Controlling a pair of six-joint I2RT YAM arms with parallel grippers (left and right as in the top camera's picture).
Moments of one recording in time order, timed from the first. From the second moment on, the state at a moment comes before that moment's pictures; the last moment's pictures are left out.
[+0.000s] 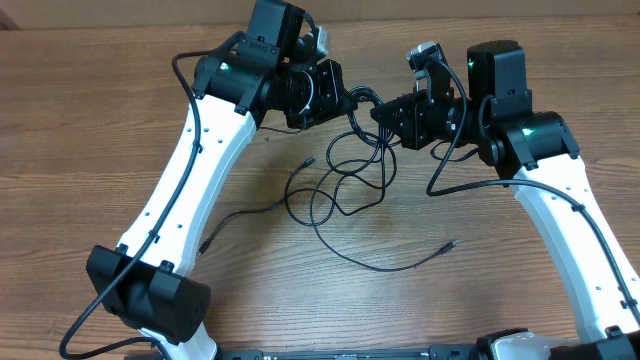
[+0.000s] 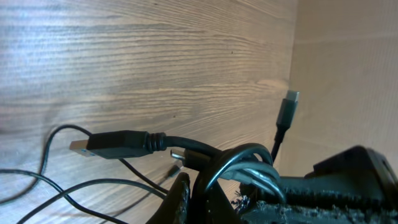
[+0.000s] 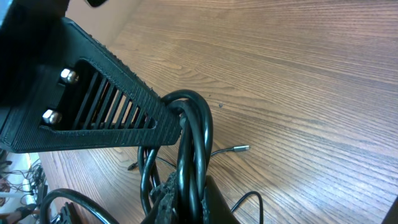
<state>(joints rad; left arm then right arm) -0.38 1.84 1.91 -1.01 0.58 -0.71 0.23 1.48 1.40 -0.67 -0.67 0.07</state>
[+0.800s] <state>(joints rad) -0.36 1.84 1.91 -1.08 0.35 -0.96 0.24 1.48 1.40 -0.70 -0.70 0.07</state>
